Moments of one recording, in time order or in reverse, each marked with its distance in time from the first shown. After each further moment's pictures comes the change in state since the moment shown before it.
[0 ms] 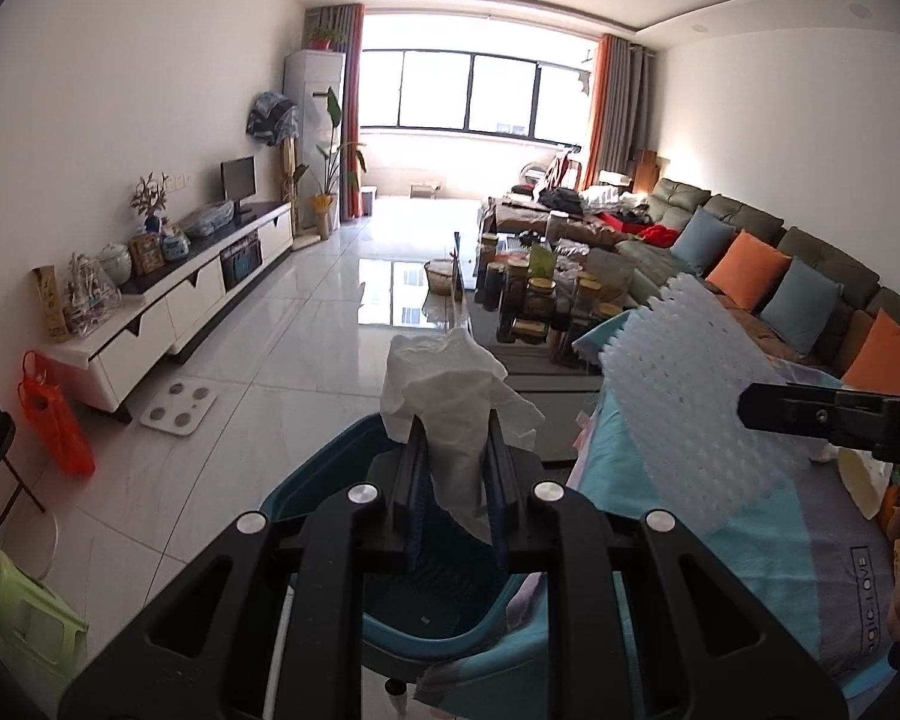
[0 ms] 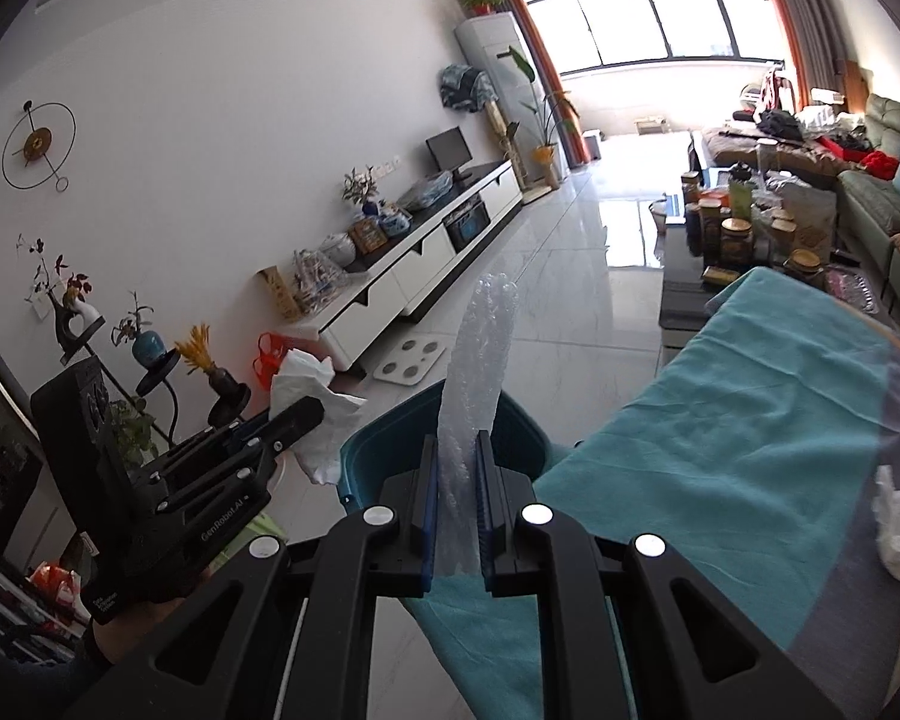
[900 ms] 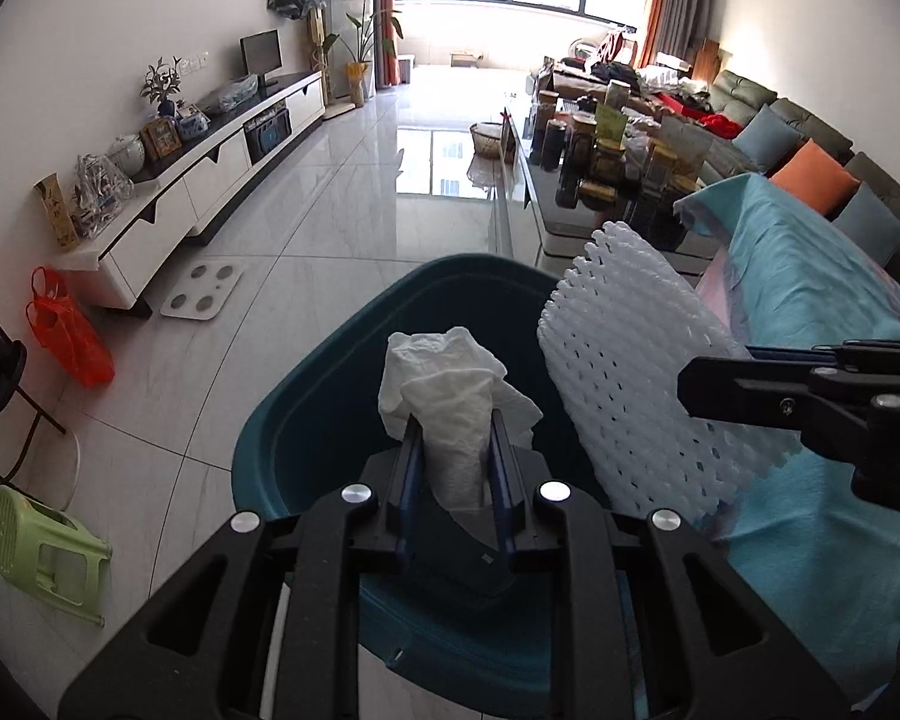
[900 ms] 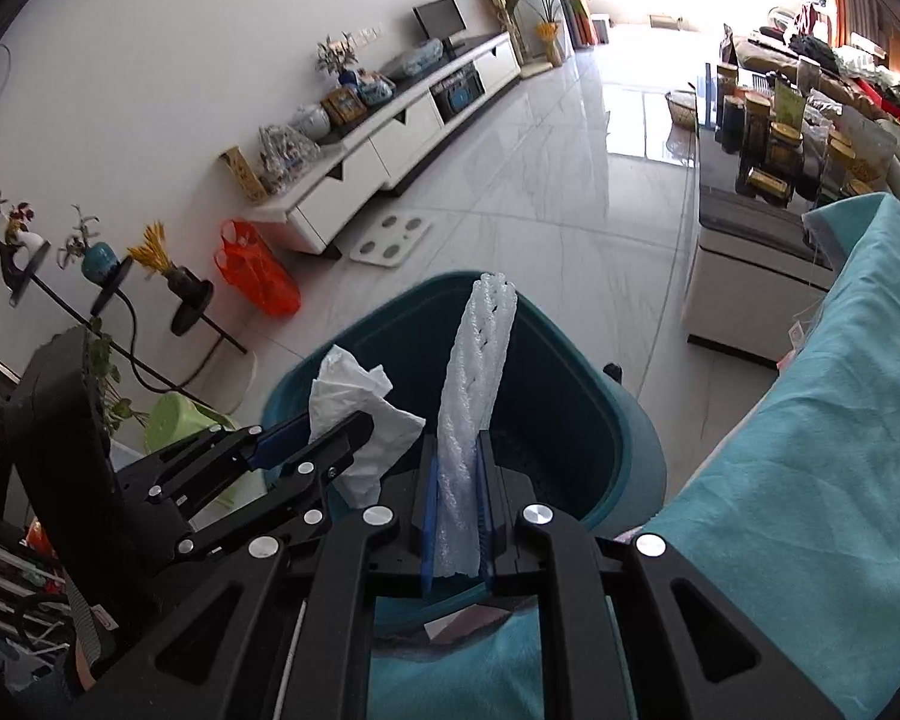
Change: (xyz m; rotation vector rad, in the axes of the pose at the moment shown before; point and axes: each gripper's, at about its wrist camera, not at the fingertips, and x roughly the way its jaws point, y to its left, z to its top) left arm 0.176 0.026 -0.051 -0.029 0.349 0.097; right arm 0.160 0.016 0.002 -0.013 0.335 -0.066
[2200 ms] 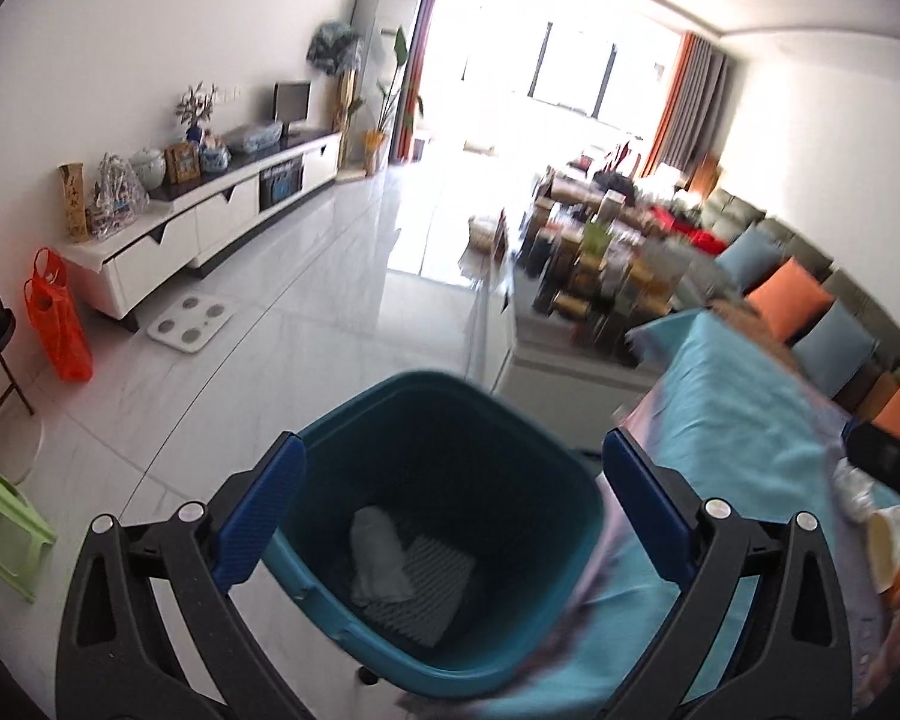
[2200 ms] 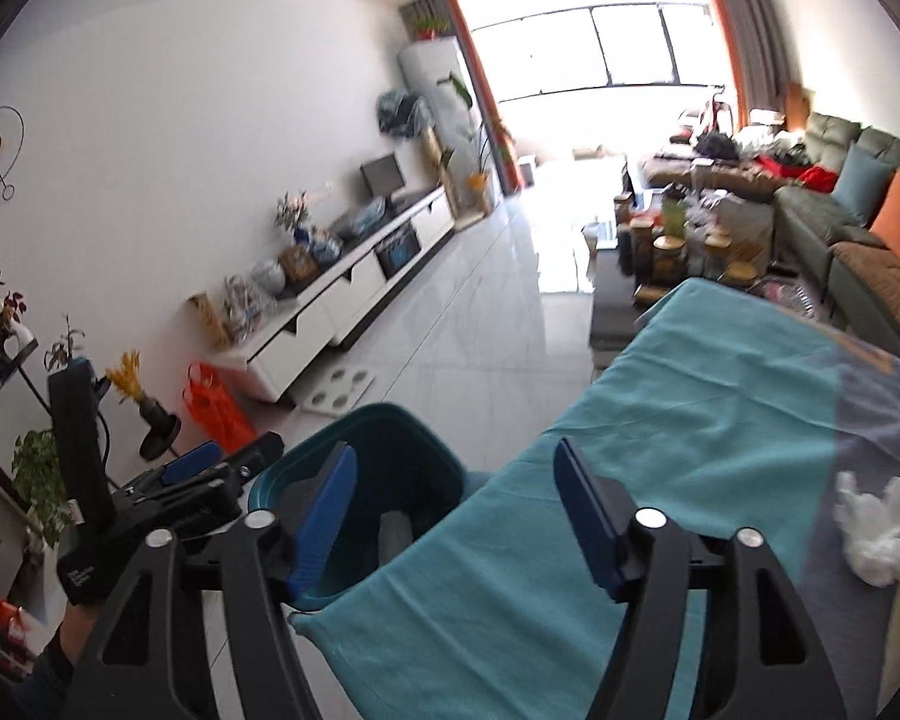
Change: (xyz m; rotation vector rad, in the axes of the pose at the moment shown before) left arm -0.098 -0.010 -0.007 -0.167 -0.261 -0.082; right arm -0.148 -0.046 -0.065 0.071 -0.441 -0.120
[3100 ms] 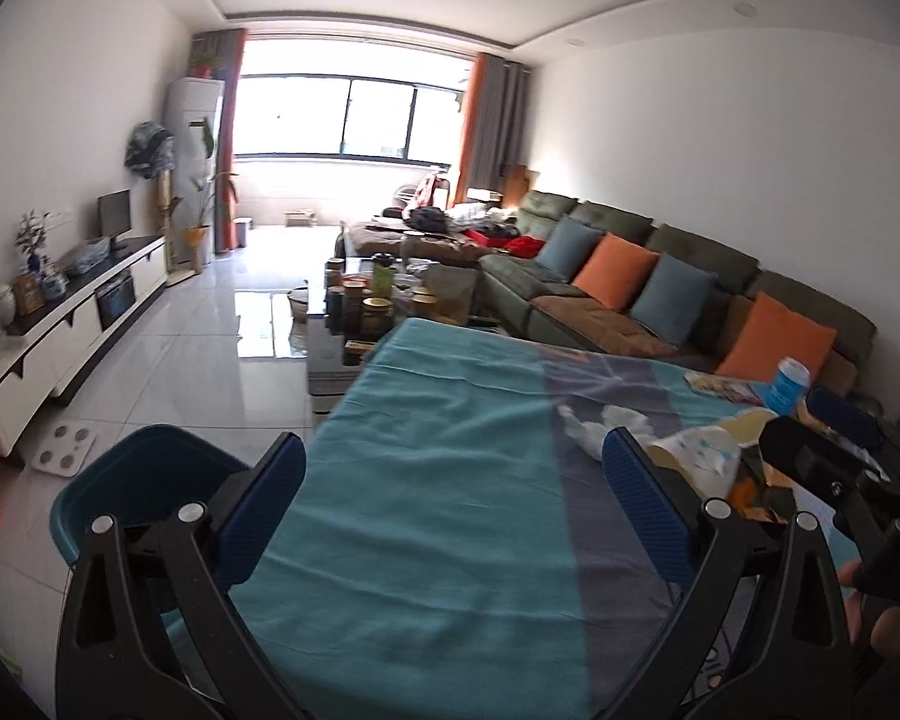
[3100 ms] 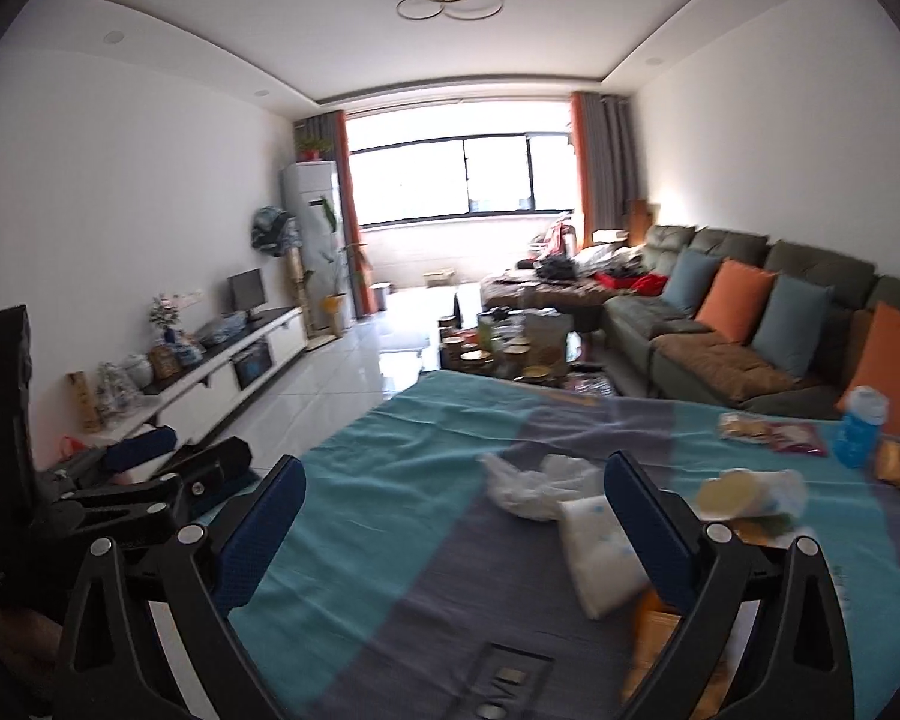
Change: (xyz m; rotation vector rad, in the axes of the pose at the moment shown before) left arm -0.114 -0.228 -0.067 0.305 -0.129 -0.364; right arm -0.173 -0.080 -0.081 -0.017 -0.329 -0.413
